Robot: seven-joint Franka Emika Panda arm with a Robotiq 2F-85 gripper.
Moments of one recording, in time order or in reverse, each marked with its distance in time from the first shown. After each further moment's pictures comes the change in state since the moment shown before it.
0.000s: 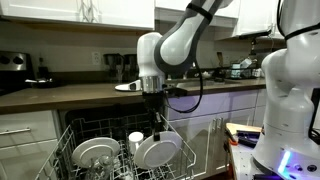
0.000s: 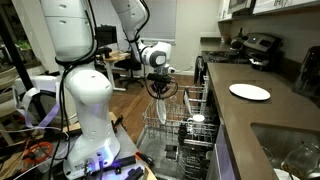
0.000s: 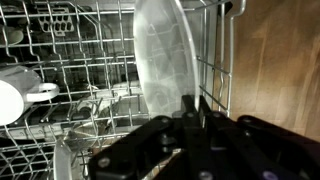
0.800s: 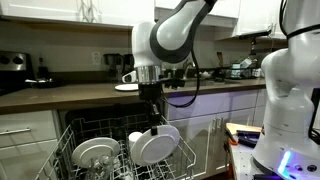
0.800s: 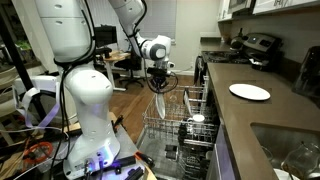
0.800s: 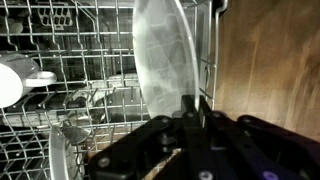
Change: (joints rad) arm 0.009 -0.048 0.016 0.049 -0.003 -0.112 -0.001
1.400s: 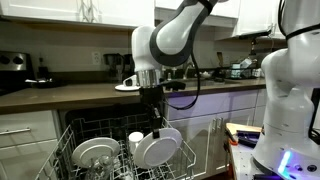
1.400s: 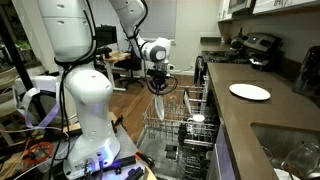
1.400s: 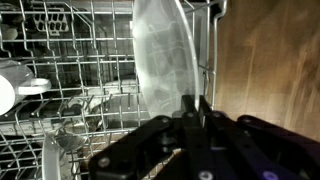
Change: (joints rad) arm 0.000 0.023 0.000 -0.002 0.000 0.000 0.000
